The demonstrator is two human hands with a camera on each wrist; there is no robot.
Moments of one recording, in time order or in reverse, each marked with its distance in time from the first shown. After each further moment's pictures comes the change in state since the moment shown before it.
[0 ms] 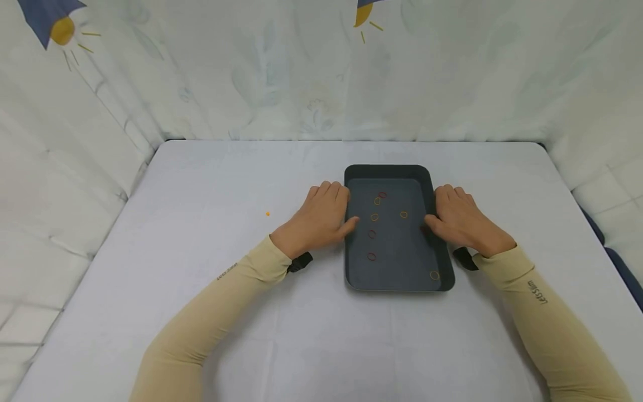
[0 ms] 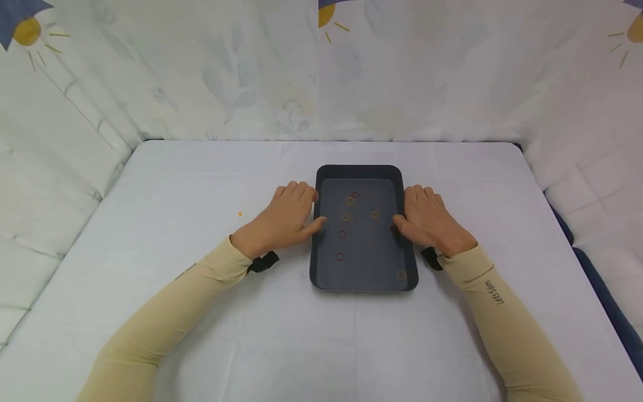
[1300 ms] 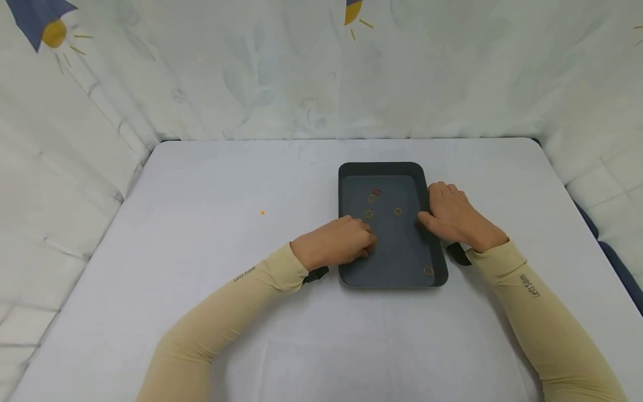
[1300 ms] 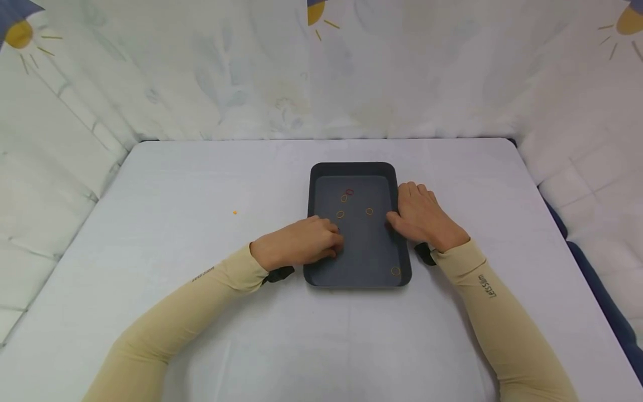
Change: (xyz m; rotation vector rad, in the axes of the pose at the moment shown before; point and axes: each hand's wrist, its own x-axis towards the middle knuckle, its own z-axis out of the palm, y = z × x) left_hand 0.009 0.043 0.006 -0.049 -0.312 0.387; right_hand 0.000 0.000 0.001 0.022 0.023 -0.008
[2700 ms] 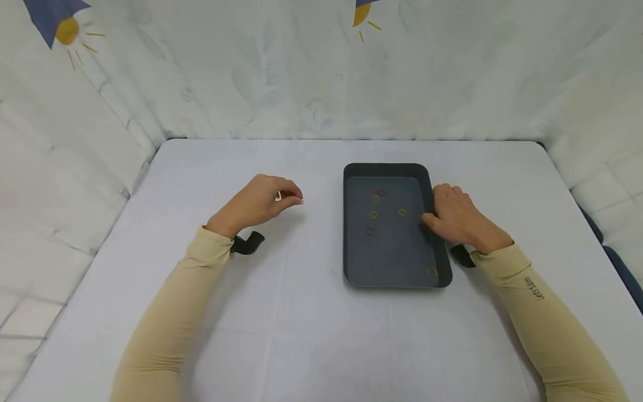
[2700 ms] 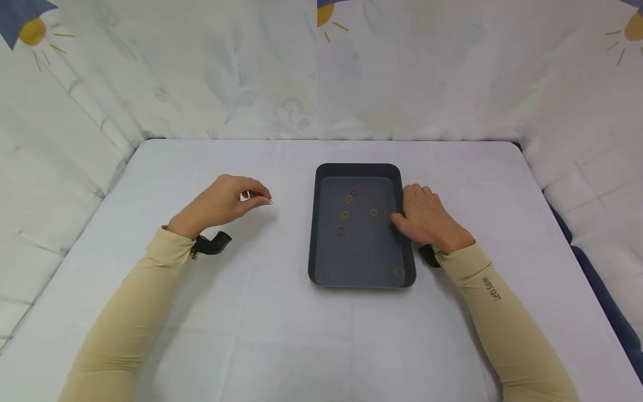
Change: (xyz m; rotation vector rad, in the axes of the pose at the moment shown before) left_hand -0.107 -0.100 -0.027 -0.376 0.338 -0.380; right_hand 0.001 0.002 -0.001 0.011 -0.041 0.002
